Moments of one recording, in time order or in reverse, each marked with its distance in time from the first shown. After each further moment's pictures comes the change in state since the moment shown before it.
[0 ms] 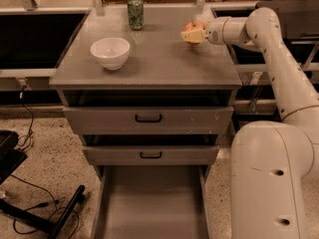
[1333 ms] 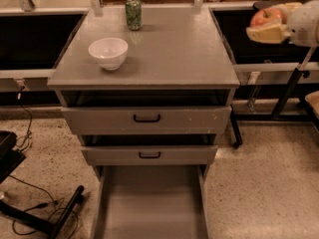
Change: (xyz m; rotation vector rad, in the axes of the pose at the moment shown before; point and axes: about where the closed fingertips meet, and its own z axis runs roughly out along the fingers) arm -0.049 0.035 -0.264 0.230 0.066 -0.239
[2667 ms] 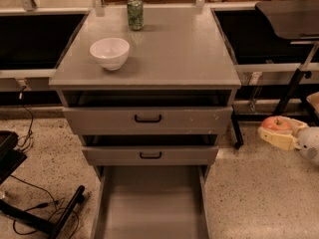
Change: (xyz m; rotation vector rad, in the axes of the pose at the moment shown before) arm 0.262 0.122 -0.090 -0.062 -0.009 0.434
